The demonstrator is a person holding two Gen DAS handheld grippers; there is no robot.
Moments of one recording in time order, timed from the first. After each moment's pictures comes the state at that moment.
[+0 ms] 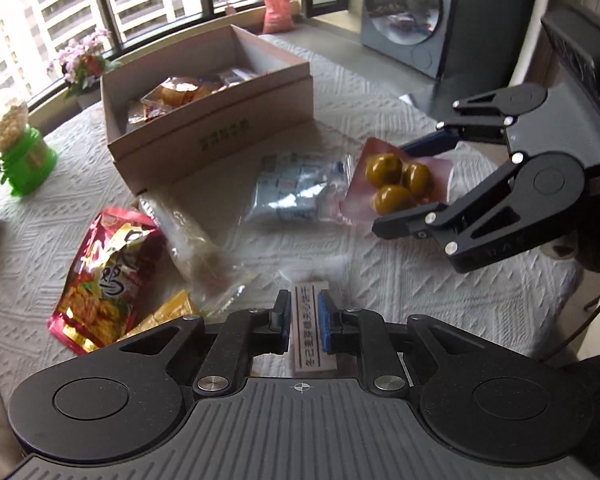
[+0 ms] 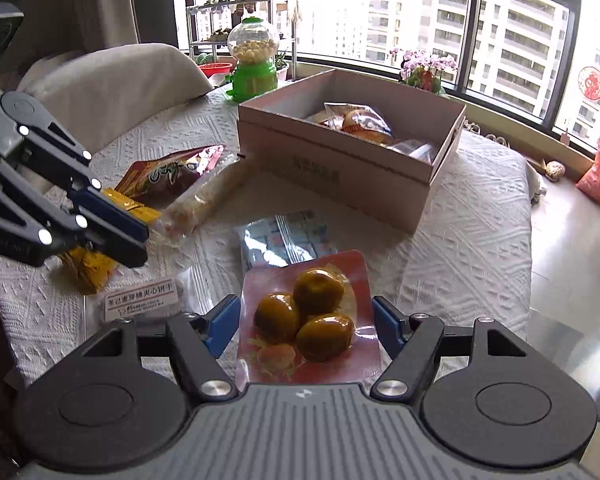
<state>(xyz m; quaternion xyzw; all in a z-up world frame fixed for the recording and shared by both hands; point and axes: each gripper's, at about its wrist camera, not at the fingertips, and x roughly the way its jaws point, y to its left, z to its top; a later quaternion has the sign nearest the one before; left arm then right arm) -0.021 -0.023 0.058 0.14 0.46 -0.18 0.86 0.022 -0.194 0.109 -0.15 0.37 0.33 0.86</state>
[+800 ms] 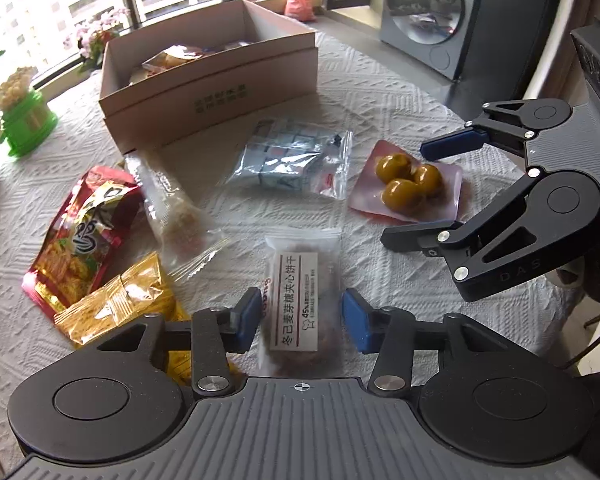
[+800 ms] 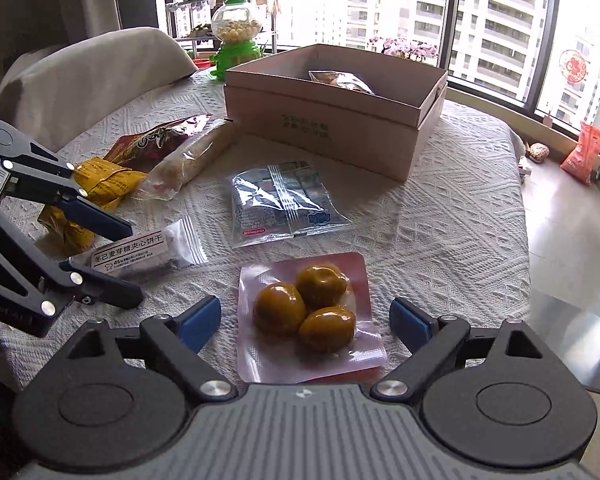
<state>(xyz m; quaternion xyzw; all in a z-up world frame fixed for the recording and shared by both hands) -0.025 -0.030 0.037 0.10 0.47 -0.16 0.86 0.005 -0.204 0.090 -0.15 0.38 0.30 0.86</state>
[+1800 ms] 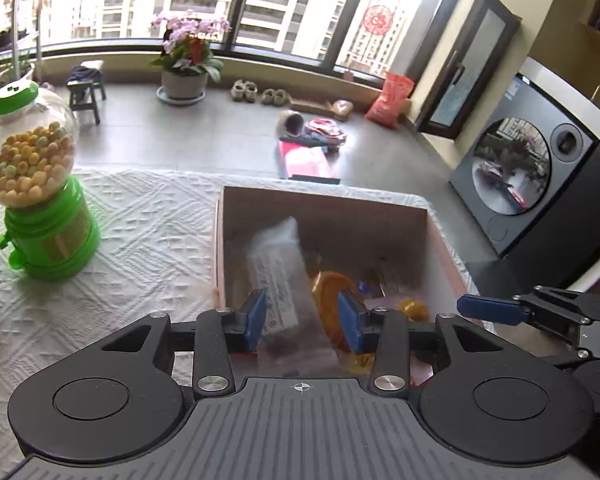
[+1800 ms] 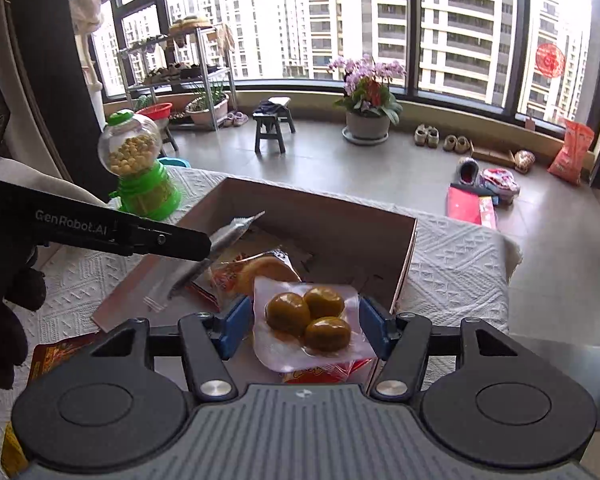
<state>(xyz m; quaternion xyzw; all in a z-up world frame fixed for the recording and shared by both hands) 0.222 0.069 0.087 -0.12 0.40 -0.08 0.90 0.215 -0.133 0.158 -0.09 0.39 0.26 0.88</state>
